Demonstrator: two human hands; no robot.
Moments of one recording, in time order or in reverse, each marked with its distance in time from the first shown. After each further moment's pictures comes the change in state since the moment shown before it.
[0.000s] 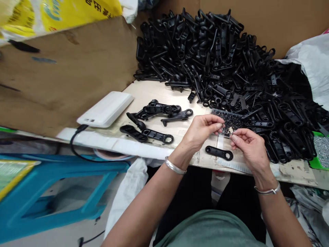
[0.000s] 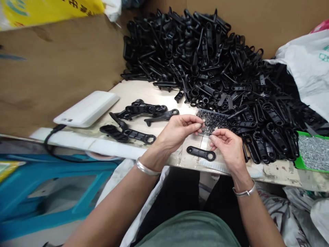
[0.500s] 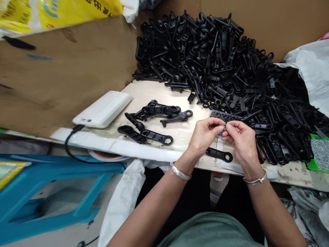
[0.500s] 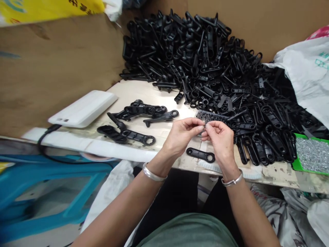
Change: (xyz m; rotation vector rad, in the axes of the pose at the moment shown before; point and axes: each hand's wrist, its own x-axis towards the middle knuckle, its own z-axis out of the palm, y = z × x) left_hand -0.004 -0.010 0.012 -0.028 0.145 0.081; right_hand 0.022 -0.006 0.032 0.095 0.097 0.008
